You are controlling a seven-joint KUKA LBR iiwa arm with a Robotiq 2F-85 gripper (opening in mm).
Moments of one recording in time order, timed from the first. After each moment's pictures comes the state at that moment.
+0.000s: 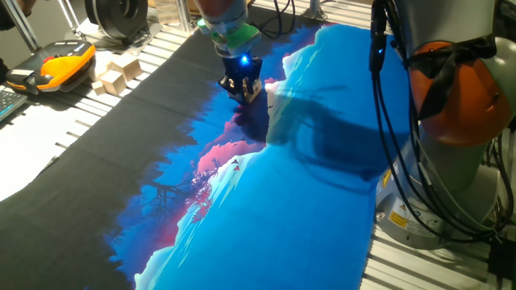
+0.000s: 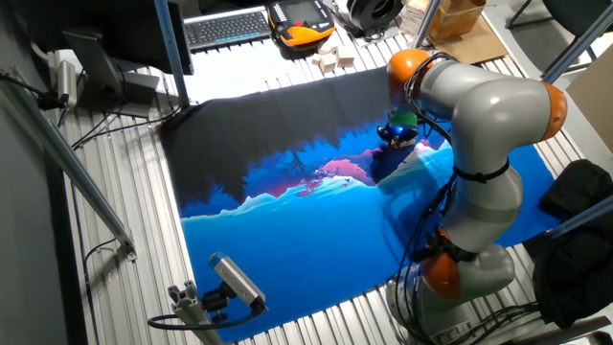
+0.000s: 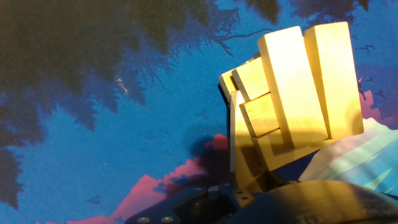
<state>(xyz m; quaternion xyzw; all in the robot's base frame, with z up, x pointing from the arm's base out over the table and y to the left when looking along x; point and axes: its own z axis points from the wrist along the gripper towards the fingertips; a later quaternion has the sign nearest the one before) 0.501 -0.125 0.073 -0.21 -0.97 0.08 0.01</state>
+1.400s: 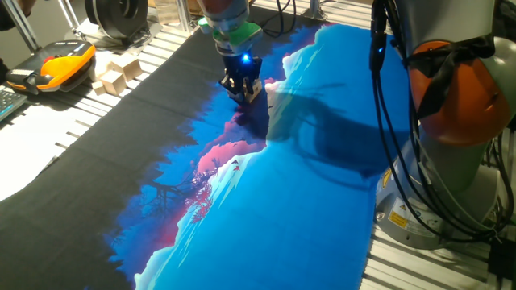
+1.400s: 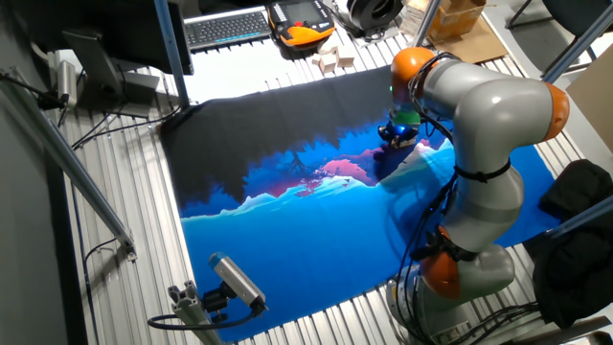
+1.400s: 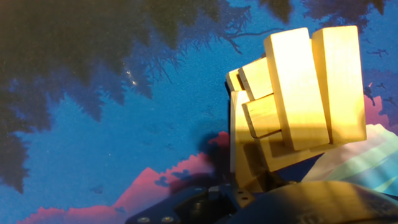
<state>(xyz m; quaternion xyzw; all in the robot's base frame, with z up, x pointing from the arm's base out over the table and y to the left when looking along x) 0.501 -0.125 0.074 -0.18 -0.98 0.06 0.02</state>
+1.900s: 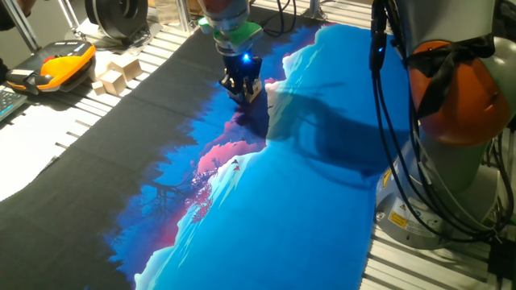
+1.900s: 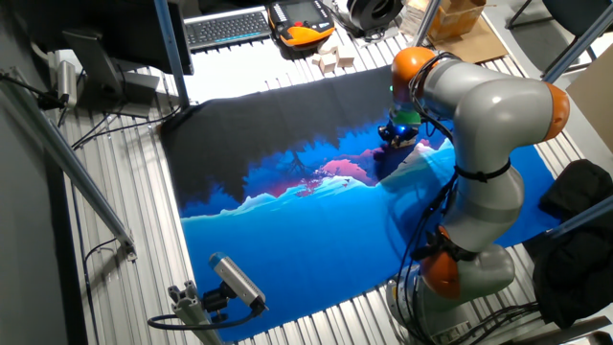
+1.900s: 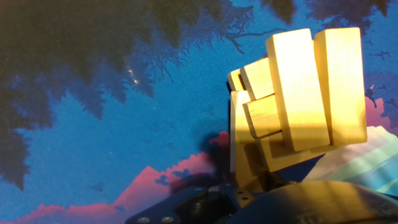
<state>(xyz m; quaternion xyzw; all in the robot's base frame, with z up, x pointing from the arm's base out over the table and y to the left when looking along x) 0.501 -0.125 0.074 -0.18 -0.98 0.06 0.02</state>
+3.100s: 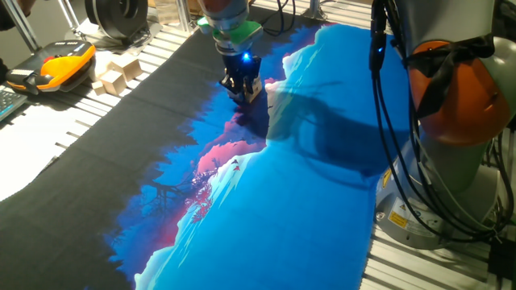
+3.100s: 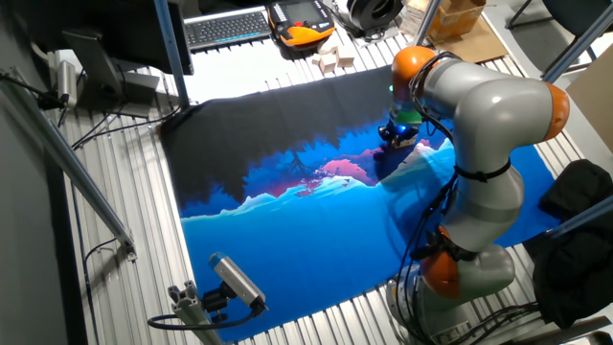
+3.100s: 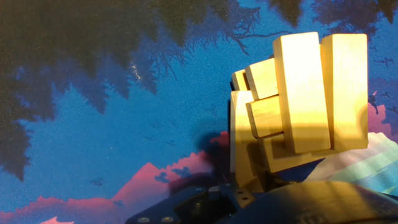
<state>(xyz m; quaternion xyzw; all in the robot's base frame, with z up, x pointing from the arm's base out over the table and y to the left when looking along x) 0.502 -0.125 0.074 -0.16 -0.99 0.06 0.02</state>
